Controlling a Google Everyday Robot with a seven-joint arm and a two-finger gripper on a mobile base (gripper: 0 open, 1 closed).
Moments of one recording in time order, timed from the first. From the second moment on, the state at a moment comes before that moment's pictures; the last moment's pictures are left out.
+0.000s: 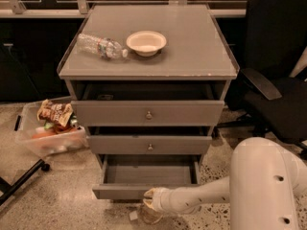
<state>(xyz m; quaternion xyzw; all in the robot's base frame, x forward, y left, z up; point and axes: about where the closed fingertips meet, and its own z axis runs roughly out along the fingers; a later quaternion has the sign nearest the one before) 0.502 0.006 0.258 -0.60 0.71 0.11 0.34</state>
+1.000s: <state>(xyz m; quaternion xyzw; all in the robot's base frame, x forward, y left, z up) 0.573 -0.006 0.280 -0.57 0.72 0.06 0.40</state>
